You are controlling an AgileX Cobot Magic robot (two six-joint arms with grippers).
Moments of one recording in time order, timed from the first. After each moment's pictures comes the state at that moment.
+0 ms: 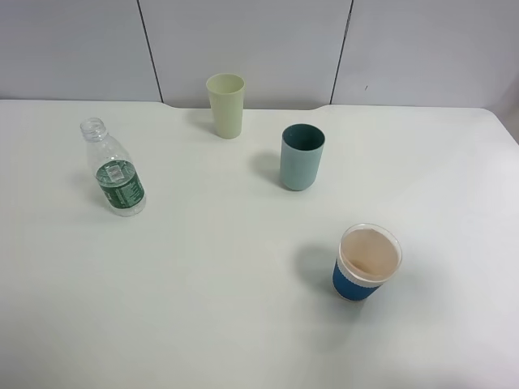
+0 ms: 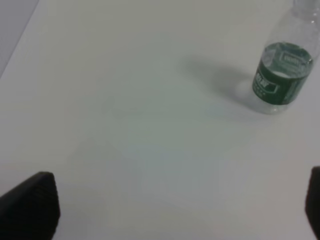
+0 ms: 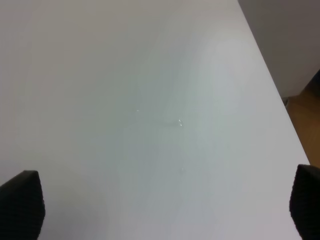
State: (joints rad) left arm 0.03 0.00 -0.50 0.08 1.05 -0.06; right arm -0.08 0.42 -0.60 -0.14 0.86 0.07
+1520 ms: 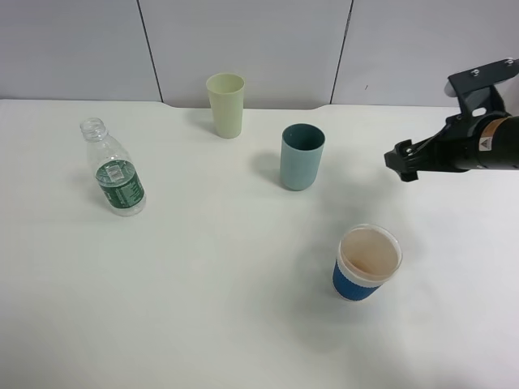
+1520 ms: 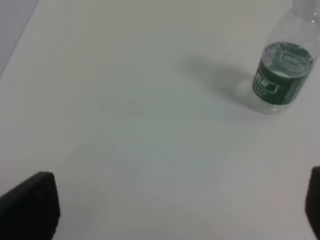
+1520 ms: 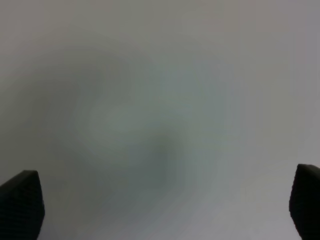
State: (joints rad) left arm 0.03 0.00 -0.50 0.08 1.05 -0.06; right arm 0.08 1.55 -0.60 -0.48 -0.21 0.19
